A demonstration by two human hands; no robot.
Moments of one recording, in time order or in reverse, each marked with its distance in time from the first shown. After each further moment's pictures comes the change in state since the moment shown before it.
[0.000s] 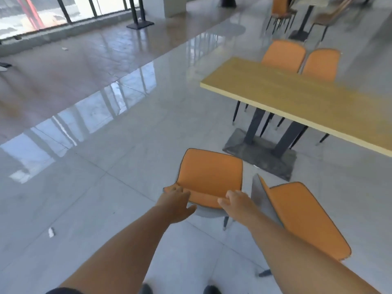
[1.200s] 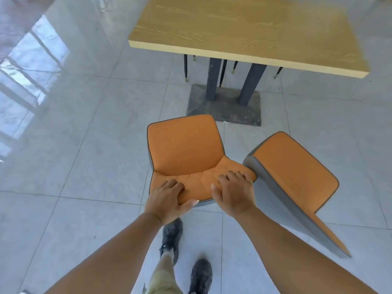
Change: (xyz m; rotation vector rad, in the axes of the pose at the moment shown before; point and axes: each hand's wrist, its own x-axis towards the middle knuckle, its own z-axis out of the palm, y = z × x) left_hand 0.180 -0.059 0.025 -0.035 0.084 0.394; right_hand 0.103 -0.003 0.030 -0.274 0.427 0.249
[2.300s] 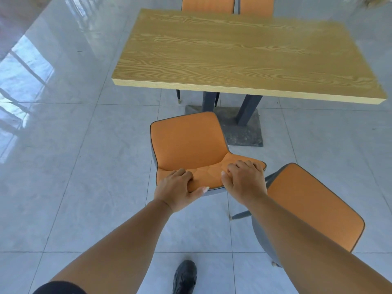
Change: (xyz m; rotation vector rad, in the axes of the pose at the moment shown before) left_hand 0.261 -0.055 -0.059 -0.017 0.027 0.078; right_hand 0.249 0.047 -0.009 0.010 -0.018 0.127
